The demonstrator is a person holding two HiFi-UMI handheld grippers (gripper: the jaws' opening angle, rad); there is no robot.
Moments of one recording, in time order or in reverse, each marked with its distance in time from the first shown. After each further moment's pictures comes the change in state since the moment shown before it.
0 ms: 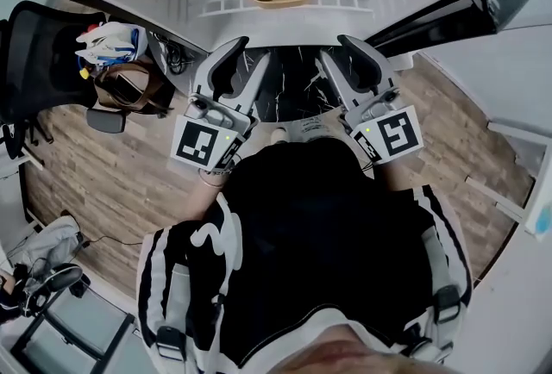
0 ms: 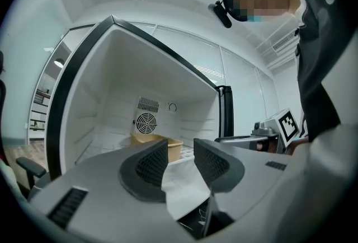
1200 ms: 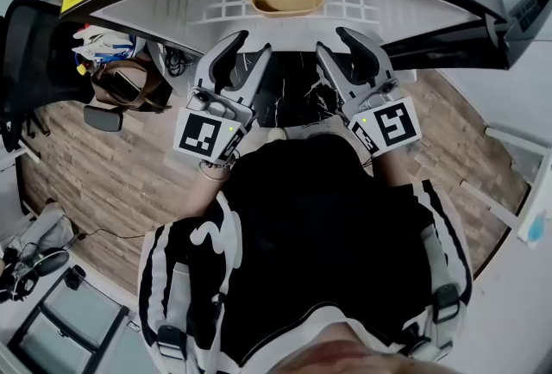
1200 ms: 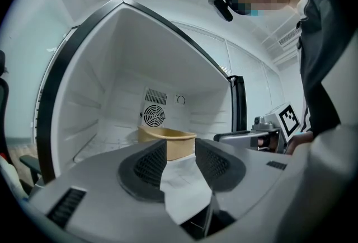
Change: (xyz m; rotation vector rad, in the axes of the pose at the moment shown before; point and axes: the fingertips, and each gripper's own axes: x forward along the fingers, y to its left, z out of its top) left arm 0.025 0.029 -0.019 -0.003 0.043 0.048; right arm 0.037 -0.022 -0.014 0.012 0.064 0.027
